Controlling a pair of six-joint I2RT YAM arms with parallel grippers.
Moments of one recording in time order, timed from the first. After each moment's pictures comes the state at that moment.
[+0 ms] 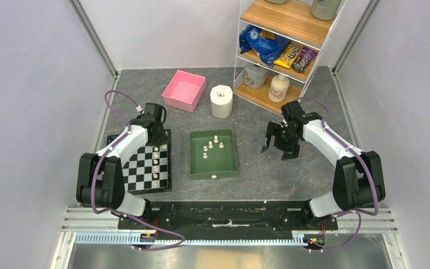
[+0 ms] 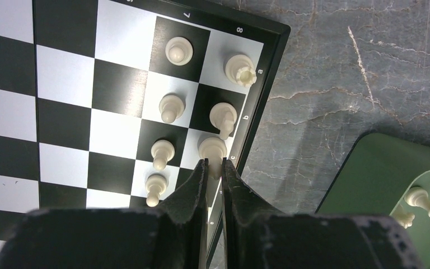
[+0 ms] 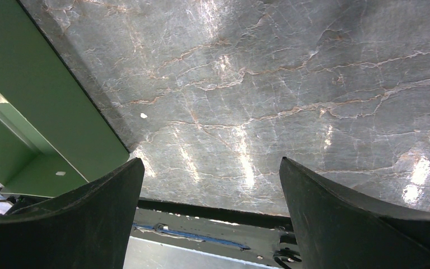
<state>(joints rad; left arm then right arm) -0.16 1.47 0.90 -0.55 -0.17 -0.51 0.24 1.47 0.99 -0.82 -0.21 0.52</state>
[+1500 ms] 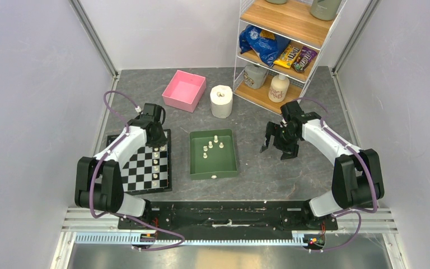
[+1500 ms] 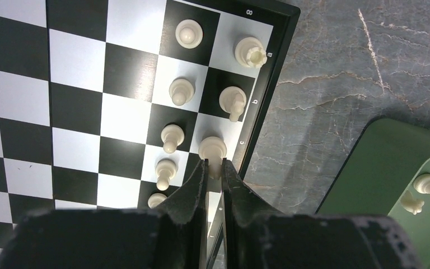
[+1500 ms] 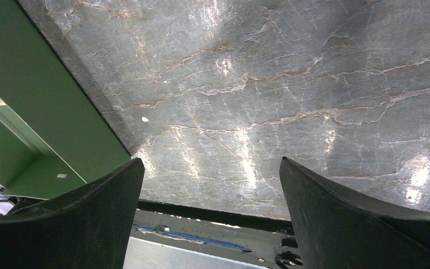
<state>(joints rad) -0.16 1.43 0.91 -0.60 -0.17 -0.50 0.24 1.49 0.99 -0.81 -0.21 0.52</state>
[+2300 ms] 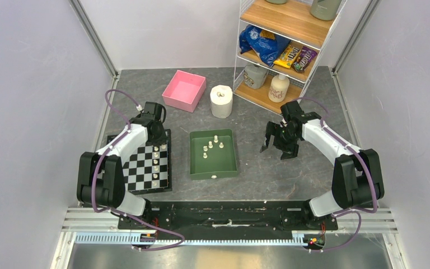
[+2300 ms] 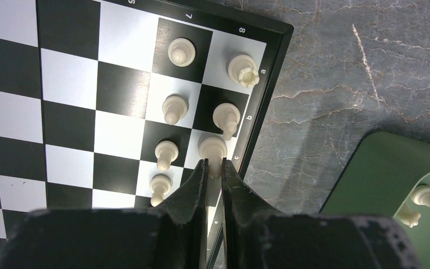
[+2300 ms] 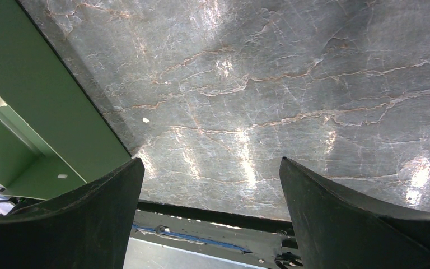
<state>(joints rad) -0.16 1.48 0.92 -0.57 -0.17 -0.49 0.24 1.49 0.99 -0.81 -0.21 0.52</state>
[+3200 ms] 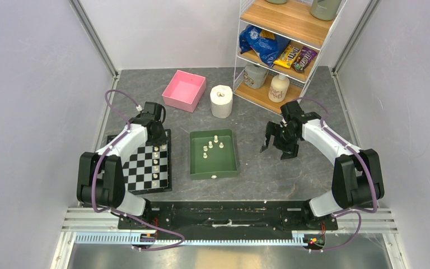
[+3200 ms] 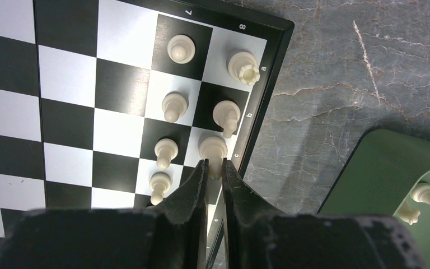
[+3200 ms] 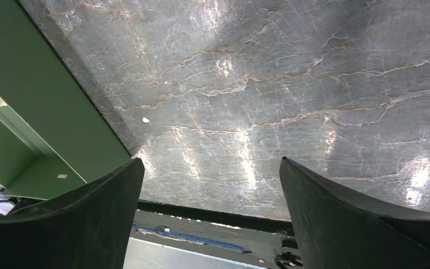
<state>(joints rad) -0.16 1.48 0.92 -0.58 -0.16 -0.49 0.24 1.49 0.99 -0.81 -0.21 0.52</state>
